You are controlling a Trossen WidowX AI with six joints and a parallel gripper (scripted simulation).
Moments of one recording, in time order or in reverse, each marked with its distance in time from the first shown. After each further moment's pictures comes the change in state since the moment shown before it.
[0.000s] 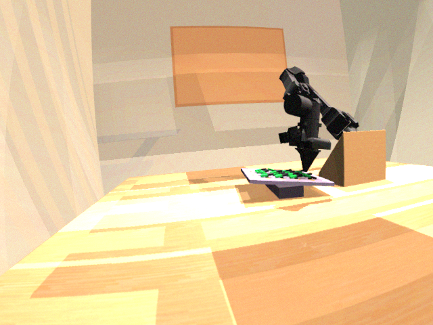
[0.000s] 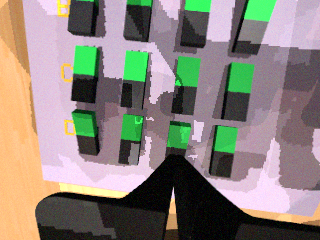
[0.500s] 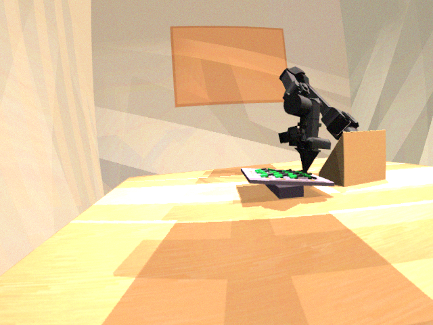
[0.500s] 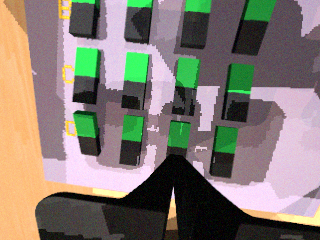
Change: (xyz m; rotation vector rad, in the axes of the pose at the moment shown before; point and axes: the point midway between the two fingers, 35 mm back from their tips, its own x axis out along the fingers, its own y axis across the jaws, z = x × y) arm 0.000 0.000 0.000 0.004 -0.001 0.004
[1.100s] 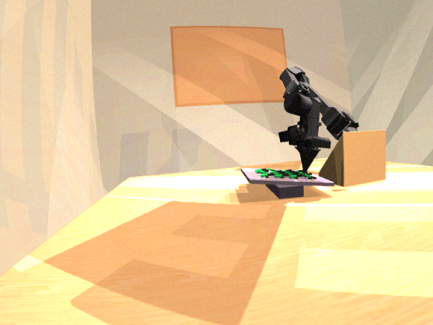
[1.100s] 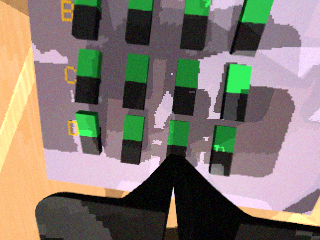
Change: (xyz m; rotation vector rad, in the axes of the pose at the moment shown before) arm -0.002 0.000 0.000 0.001 -0.001 0.000
